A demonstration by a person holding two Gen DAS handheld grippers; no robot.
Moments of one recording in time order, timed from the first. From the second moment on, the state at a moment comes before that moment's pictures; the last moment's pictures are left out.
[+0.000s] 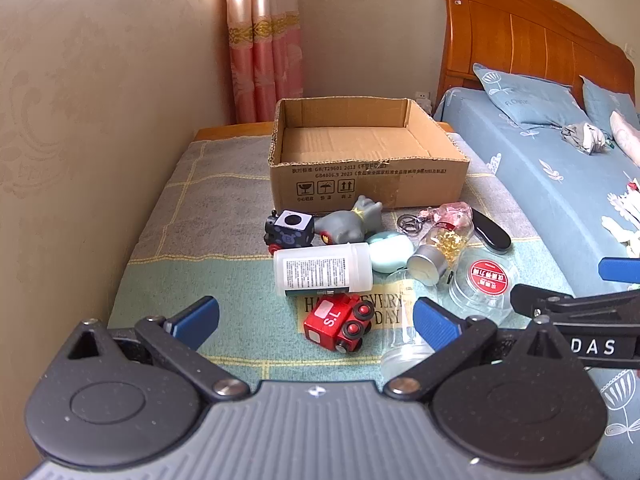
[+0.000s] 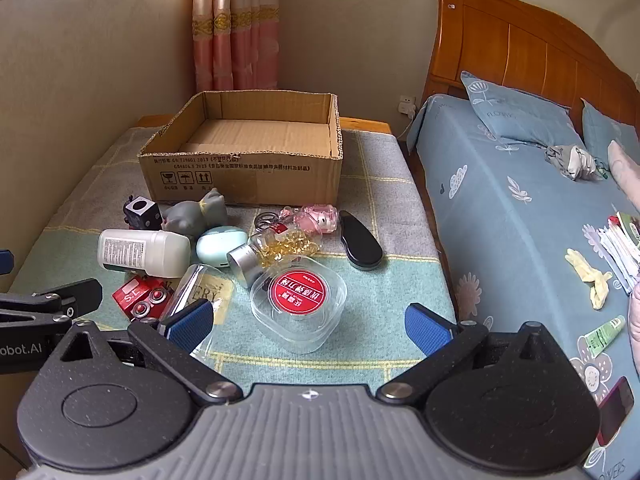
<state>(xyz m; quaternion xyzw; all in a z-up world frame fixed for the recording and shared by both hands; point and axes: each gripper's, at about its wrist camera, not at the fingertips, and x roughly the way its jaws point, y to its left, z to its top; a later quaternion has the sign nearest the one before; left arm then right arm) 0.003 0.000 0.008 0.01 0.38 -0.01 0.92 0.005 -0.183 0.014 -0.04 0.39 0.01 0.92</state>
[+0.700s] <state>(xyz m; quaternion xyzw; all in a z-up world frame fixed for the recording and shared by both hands) 0.014 0.005 -0.009 0.05 0.35 -0.07 0.93 0.011 -0.197 0.003 -0.03 0.36 0.04 0.93</state>
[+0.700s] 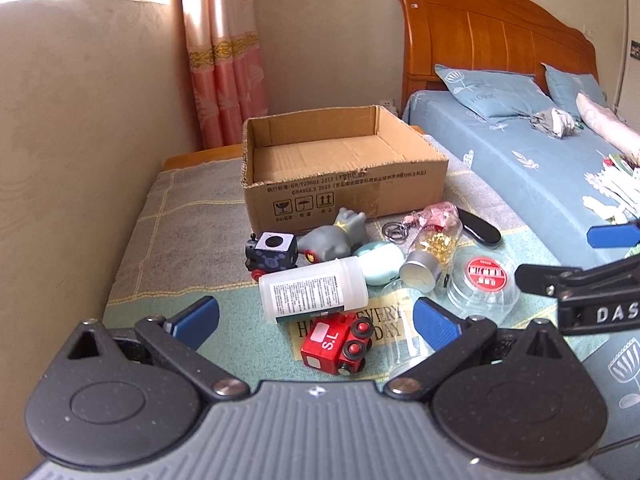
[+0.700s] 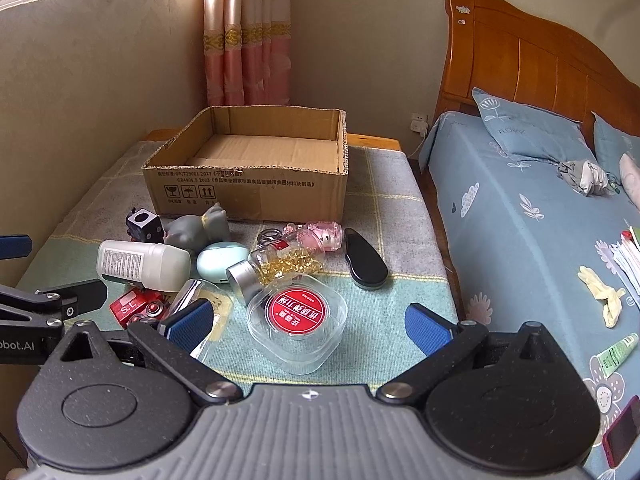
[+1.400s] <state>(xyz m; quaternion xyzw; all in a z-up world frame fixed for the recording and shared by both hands) 0.044 0.026 -0.099 0.06 0.43 -0.12 0.89 0.036 -0.221 -0.086 -0.07 0.42 0.08 0.90</state>
